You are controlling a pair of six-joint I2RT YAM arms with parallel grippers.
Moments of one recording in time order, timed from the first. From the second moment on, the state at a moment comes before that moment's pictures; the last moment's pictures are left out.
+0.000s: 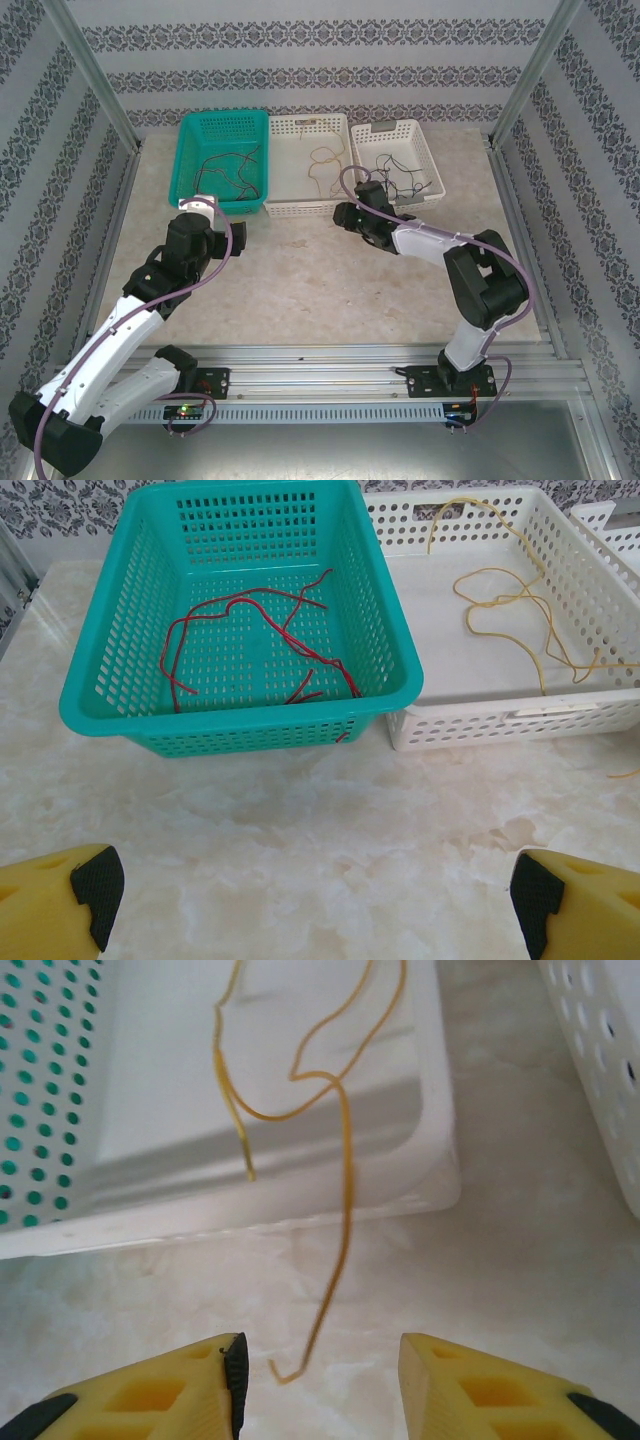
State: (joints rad) left arm -0.42 0.86 0.81 -0.49 -0.36 -0.21; right arm 0.49 1.74 1.00 0.03 -0.03 0.68
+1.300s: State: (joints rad) left arm -0.42 0.86 0.81 -0.49 -0.36 -0.21; right arm 0.50 1.64 0.88 0.14 -0.04 0.67
